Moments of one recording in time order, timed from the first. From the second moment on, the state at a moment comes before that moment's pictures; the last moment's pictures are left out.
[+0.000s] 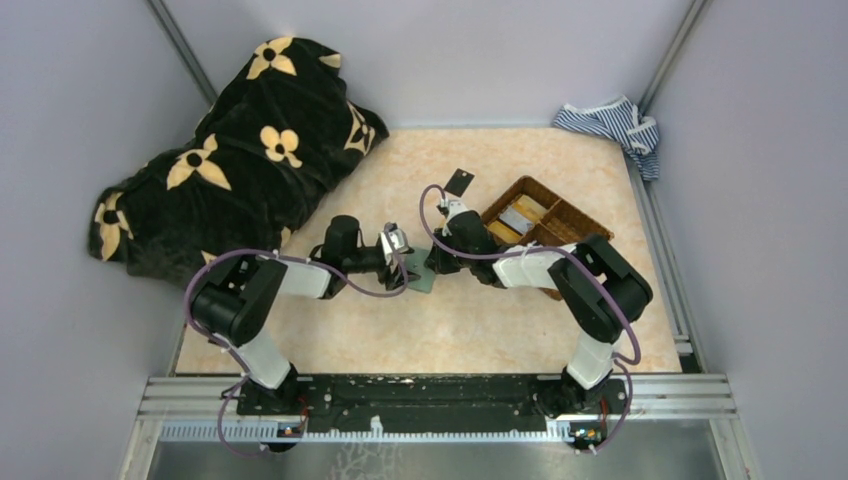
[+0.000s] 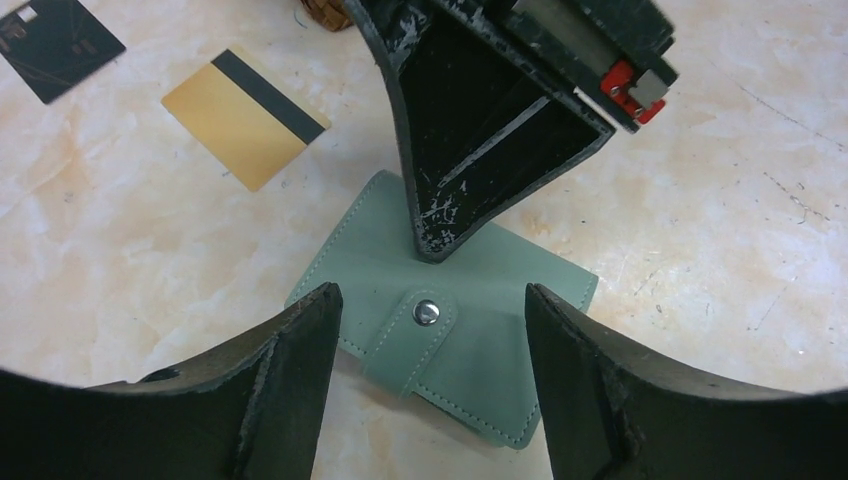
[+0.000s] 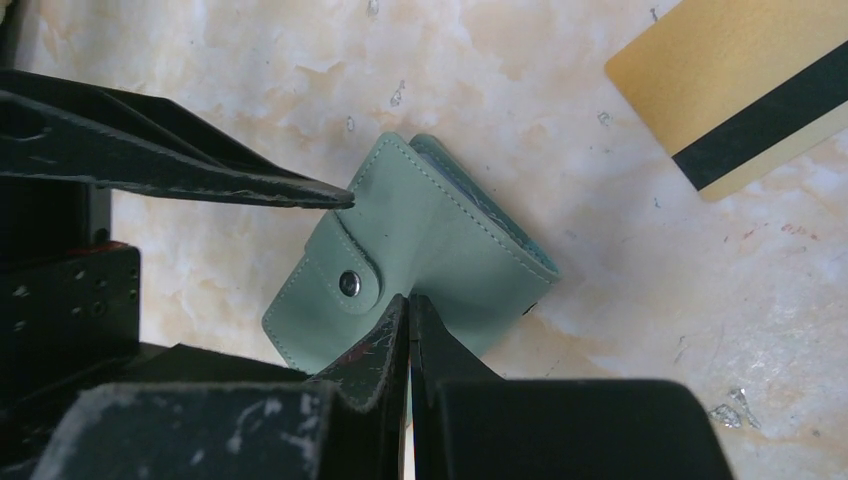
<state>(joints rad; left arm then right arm) -0.47 1.68 0.57 0.67 0.78 0.43 0.70 1.73 0.82 0.26 -0.14 0.51</state>
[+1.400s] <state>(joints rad) -0.42 1.76 0.70 0.47 0.90 0.35 0.70 1.73 0.81 0.28 -0.16 0.53</state>
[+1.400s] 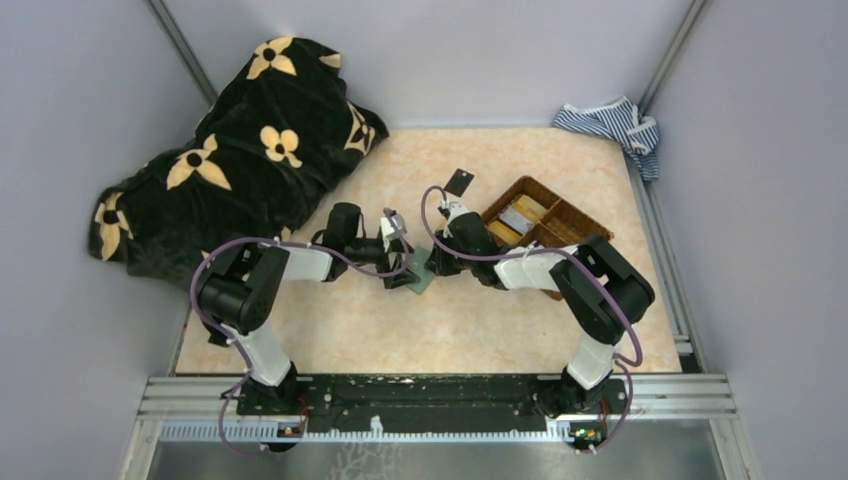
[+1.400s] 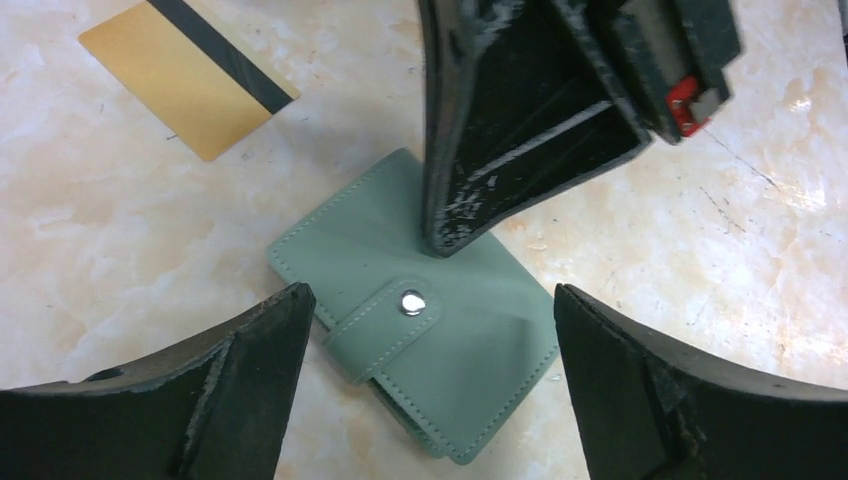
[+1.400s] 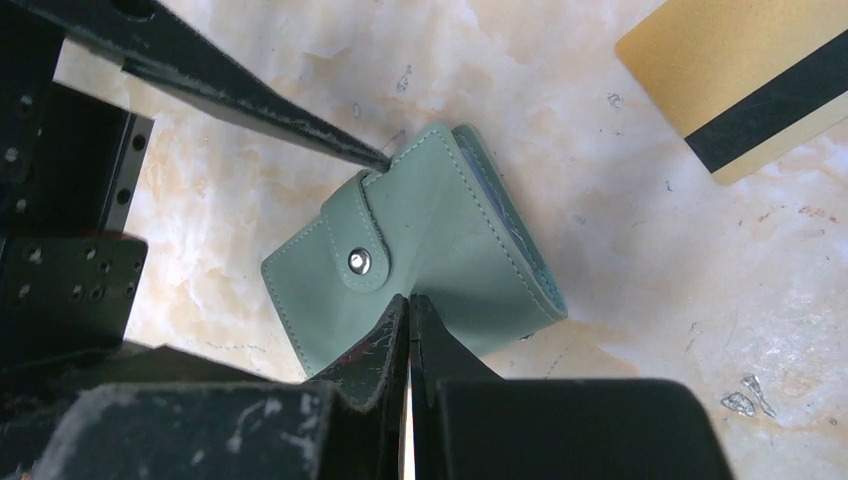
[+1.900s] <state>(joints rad) -0.44 1.79 0.71 0.47 0.74 0.21 0.70 1.71 0.79 0.26 -0.15 0.52</state>
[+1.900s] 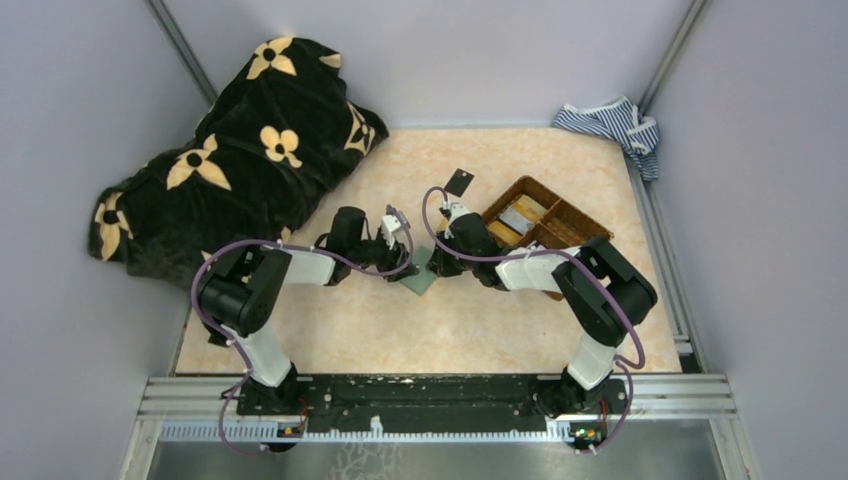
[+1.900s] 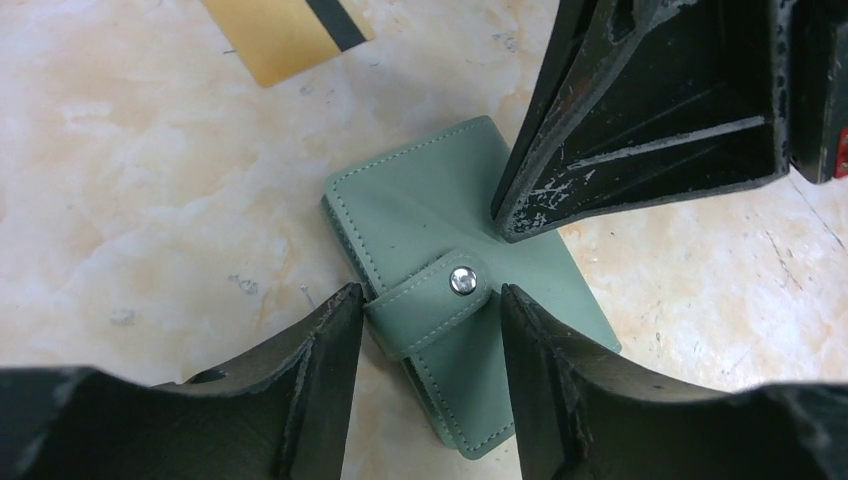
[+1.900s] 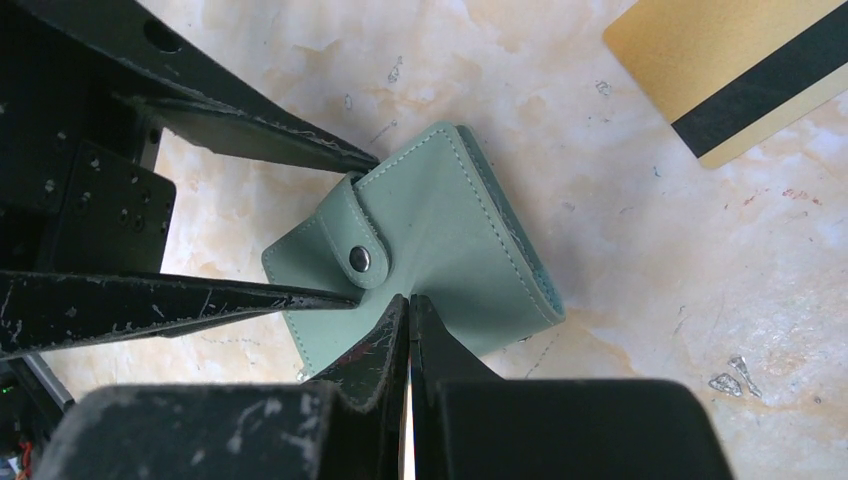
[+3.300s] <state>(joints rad) -0.71 1.71 0.87 0.15 -0.02 -0.09 0.70 1.71 0.79 0.26 -0.15 0.53</state>
